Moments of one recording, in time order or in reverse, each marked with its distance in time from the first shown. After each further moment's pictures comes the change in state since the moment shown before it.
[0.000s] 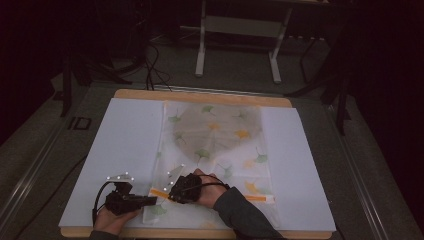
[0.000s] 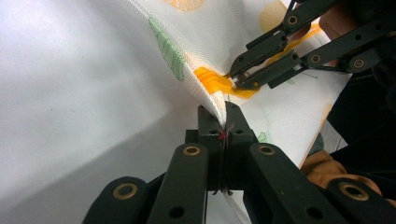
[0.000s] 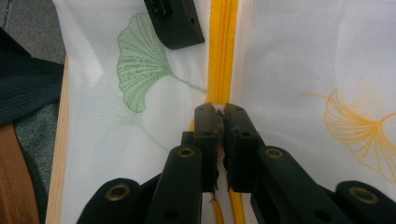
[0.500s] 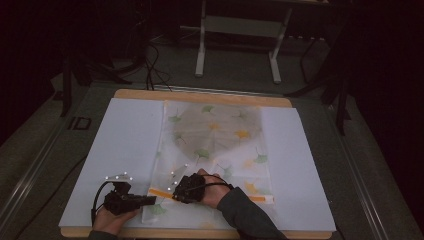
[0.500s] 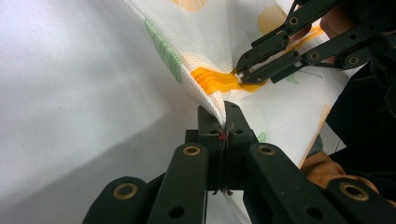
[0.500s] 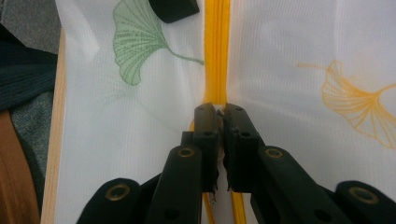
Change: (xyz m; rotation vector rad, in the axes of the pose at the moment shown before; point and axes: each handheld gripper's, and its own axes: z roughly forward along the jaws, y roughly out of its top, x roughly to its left) left arm 0.002 -0.001 -0.002 -0.006 -0.005 -0.002; right arm -0.002 -0.009 -0.004 0.018 -0.008 0.006
